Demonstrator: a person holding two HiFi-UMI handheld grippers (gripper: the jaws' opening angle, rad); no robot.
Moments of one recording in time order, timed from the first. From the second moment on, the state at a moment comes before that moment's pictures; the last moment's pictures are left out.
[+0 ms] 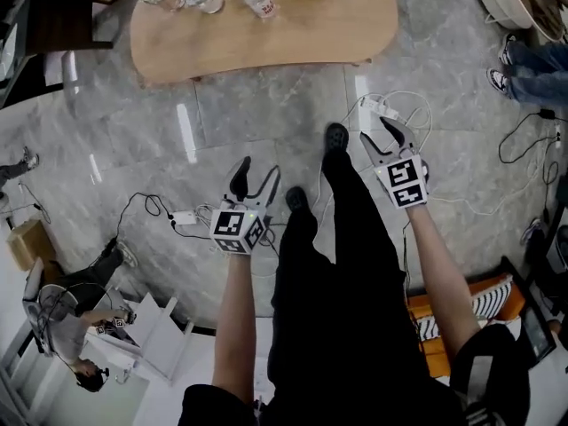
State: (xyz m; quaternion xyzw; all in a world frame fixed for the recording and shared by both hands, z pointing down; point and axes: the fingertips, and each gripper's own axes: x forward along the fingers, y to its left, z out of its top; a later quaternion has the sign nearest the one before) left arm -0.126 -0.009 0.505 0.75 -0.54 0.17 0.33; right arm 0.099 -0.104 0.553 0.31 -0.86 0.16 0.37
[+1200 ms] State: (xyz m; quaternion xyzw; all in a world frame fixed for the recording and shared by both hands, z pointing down) left arm -0.167 0.250 0.251 0.84 -0.52 0.01 0.13; right arm 0.016 0.204 0.238 0.40 -0.90 0.05 0.14
